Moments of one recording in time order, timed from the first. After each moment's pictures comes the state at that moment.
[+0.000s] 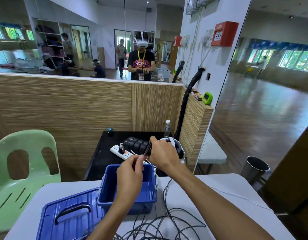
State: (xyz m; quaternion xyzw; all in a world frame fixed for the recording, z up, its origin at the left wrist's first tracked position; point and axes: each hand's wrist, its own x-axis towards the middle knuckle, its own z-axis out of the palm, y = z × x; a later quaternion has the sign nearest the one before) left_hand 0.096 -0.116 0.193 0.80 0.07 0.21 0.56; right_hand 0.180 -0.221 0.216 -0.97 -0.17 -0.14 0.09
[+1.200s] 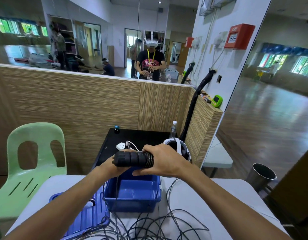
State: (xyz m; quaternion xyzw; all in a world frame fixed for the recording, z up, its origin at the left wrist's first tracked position) left_hand 0.167 -0.014 0.169 0.93 -0.18 0.02 0.33; right_hand 0.151 -0.221 0.241 -0.91 -0.38 -0.03 0.16
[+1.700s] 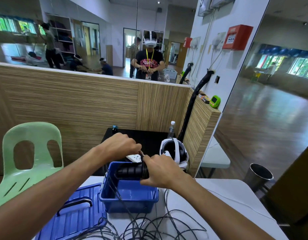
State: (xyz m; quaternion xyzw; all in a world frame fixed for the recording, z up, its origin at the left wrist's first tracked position) left_hand 0.179 -0.026 0.234 0.92 -0.31 0.11 -0.21; right_hand 0.145 -0.216 0.212 -0.94 -0.35 -0.06 -0.02
